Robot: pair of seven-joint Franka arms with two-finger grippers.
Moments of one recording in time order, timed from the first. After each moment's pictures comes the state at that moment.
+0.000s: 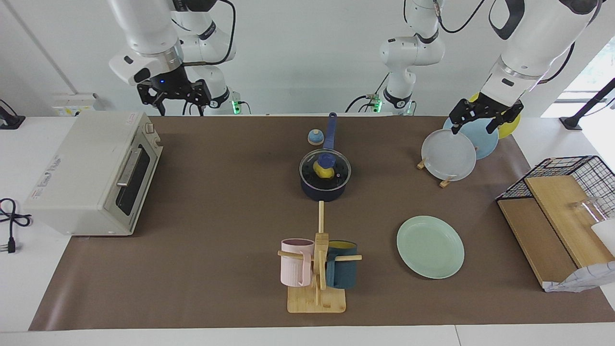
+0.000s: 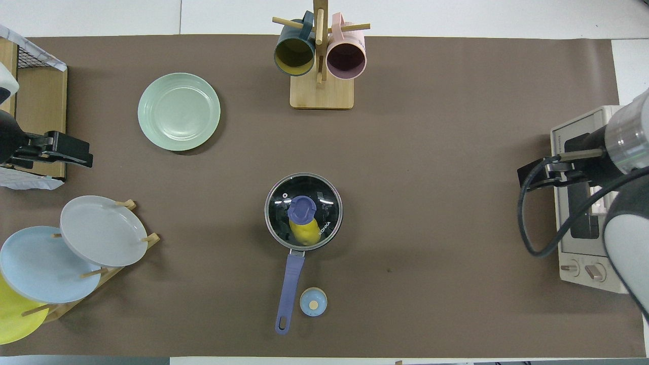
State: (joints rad) left arm -0.04 0.00 -0.06 -1.57 0.00 1.52 -0.04; right arm 0.09 -0.03 0.02 -1.57 -0.06 1.42 0.05
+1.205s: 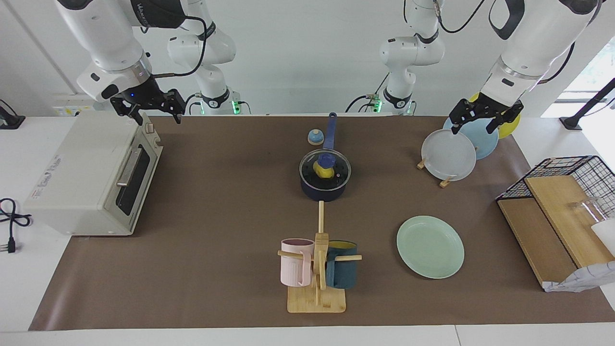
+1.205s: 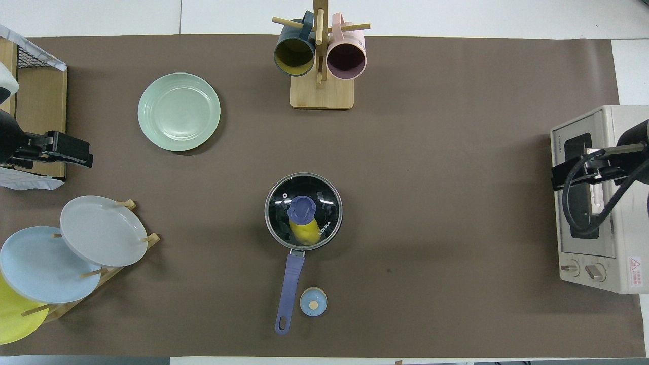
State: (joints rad) left arm -0.04 0.00 -0.06 -1.57 0.00 1.52 -0.04; right arm 0.06 -0.02 -0.02 -1.59 -0.04 1.42 -0.03
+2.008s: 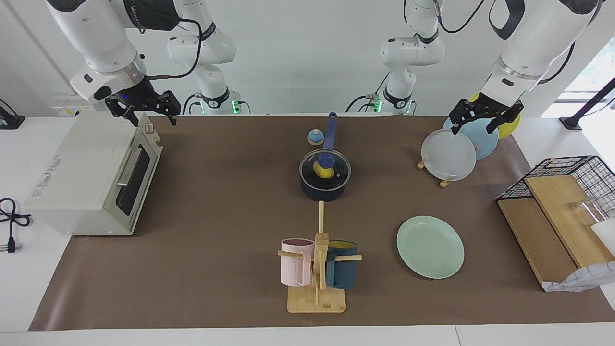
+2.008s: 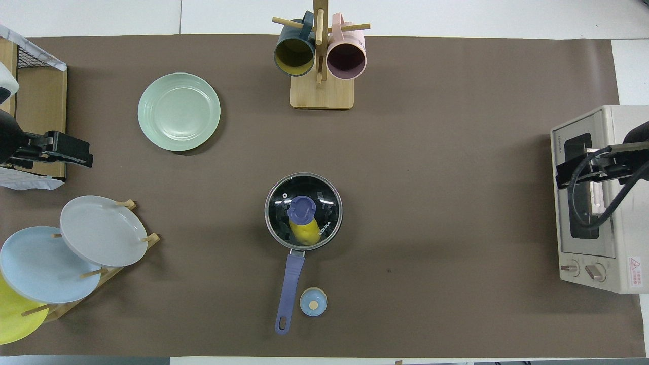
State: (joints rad) left arm -0.04 0.00 -0.06 -1.57 0.00 1.52 -0.04; right arm 0.04 -0.02 -0.03 -1.59 -0.03 1.43 -0.03
